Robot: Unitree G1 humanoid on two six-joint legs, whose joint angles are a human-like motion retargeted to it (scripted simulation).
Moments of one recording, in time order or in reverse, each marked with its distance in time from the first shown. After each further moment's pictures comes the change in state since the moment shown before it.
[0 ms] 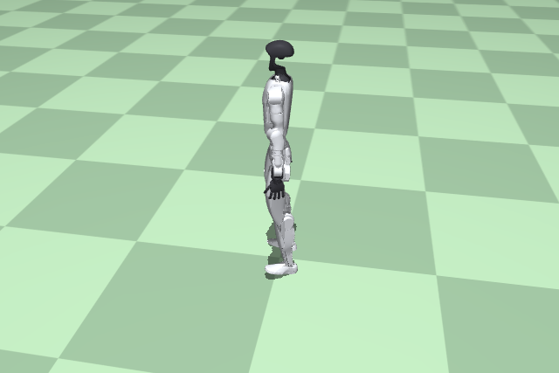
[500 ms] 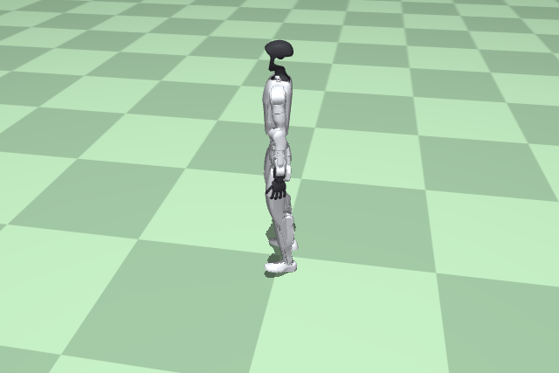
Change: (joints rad) left arm -0.020 -0.015 -0.023 -0.006 -0.018 -0.012 0.030; right arm 0.017 -0.051 -0.053 -0.007 -0.010 -0.010 -0.019; waist 0.035 -0.033 0.037; left_leg 0.015 -0.059 -0.027 0.010 0.007 0.028; right_leg 0.063 -0.041 -0.027 -0.016 -0.003 0.023
